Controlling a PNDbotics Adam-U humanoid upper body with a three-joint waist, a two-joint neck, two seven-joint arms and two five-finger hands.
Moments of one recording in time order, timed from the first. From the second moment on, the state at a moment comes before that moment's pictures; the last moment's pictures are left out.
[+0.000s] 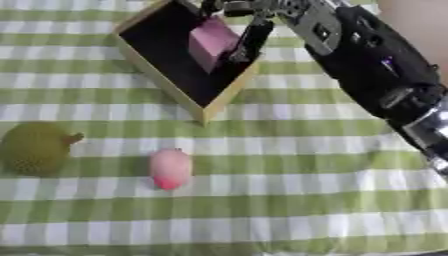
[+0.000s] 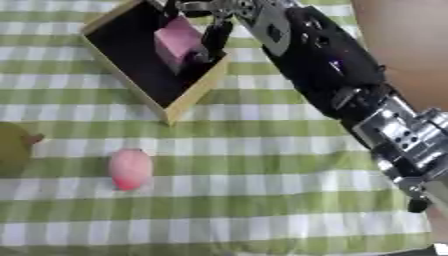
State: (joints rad) left arm -0.28 0.68 0.03 -1.99 0.06 0.03 0.39; right arm -1.13 -0.48 0.46 -1.05 0.64 -0.36 0.58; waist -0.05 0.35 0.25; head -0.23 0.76
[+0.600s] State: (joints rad) left arm -0.28 0.68 0.03 -1.99 0.06 0.03 0.39; right arm -1.13 -0.46 0.42 -1.01 0.79 -0.43 0.59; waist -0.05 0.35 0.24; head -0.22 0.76
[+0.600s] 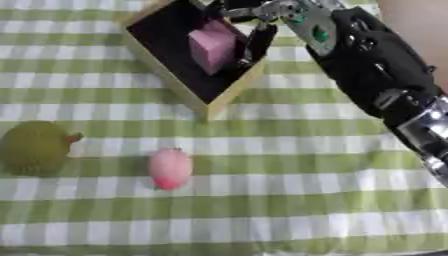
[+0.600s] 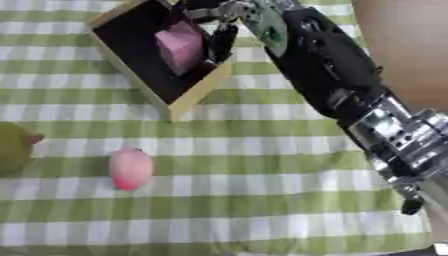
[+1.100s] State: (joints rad) left arm -0.28 0.68 0.03 -1.99 0.07 0.03 0.39; right arm -1.14 -0.48 0.41 -1.14 0.73 -0.39 0.57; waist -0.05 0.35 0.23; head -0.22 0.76
